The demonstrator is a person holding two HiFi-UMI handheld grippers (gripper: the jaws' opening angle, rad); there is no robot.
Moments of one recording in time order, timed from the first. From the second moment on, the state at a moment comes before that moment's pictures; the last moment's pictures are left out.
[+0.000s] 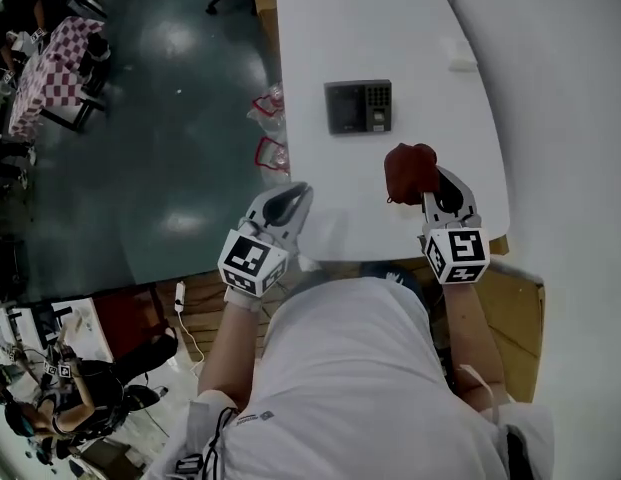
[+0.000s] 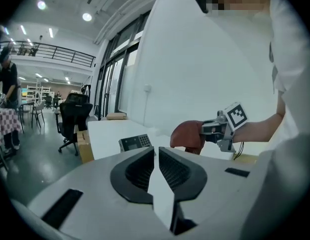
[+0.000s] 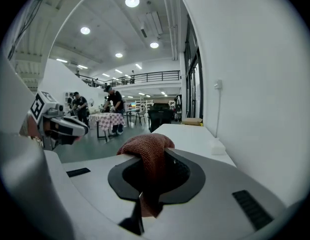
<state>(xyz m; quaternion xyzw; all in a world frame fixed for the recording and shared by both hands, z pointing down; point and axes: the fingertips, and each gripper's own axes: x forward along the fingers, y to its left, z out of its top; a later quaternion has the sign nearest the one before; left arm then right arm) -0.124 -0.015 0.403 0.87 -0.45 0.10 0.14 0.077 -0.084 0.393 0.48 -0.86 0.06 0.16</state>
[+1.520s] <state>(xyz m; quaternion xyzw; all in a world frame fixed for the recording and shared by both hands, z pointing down) -0.053 -0.256 0.502 0.89 -0.30 0.34 0.08 0.036 -0.269 0.480 0.37 -0.84 -0.08 0.38</state>
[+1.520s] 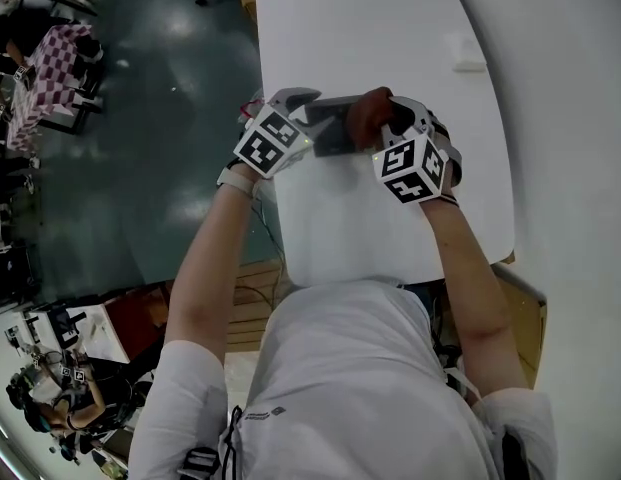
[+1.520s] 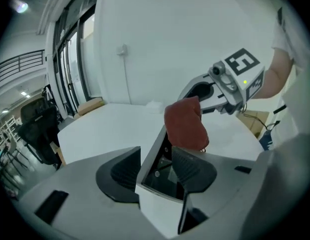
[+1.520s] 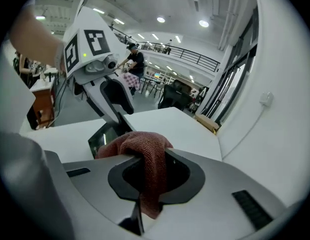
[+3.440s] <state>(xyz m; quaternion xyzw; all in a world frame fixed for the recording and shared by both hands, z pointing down) -0.028 -0.233 0.530 0.87 -0.27 0.41 0.08 0.076 -0.193 0.590 0.31 -0.78 -0.18 0.52</state>
